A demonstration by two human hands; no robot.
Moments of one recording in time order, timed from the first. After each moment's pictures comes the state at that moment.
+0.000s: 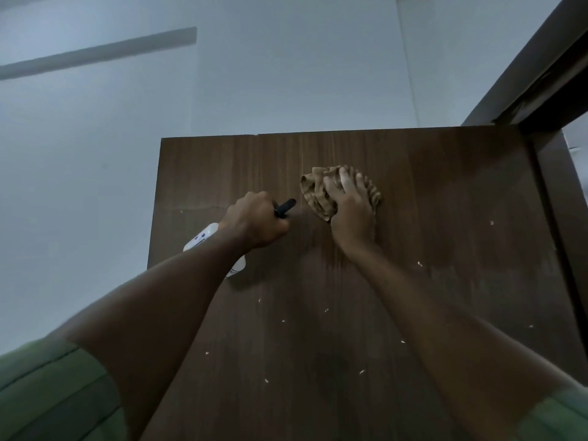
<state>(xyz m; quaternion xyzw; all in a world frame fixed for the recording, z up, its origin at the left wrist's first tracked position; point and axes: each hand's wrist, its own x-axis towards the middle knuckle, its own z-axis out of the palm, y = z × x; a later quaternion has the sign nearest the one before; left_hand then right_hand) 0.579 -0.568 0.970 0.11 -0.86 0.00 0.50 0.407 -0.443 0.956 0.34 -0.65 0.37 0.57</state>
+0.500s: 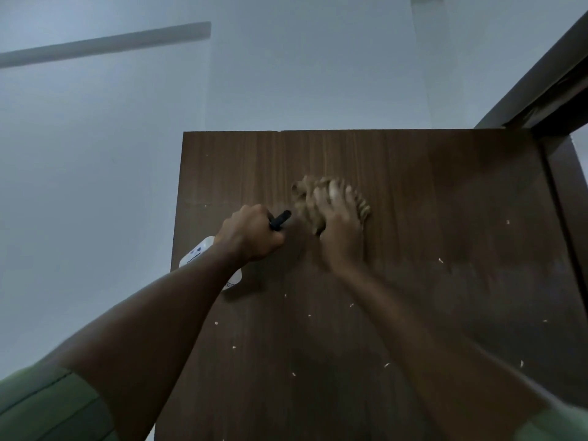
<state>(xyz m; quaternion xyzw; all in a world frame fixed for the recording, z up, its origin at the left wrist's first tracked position) 0.608 -0.627 0.945 0.11 -0.87 -0.04 0.48 0.445 -0.508 0.922 0.33 -0.63 0.35 0.61</state>
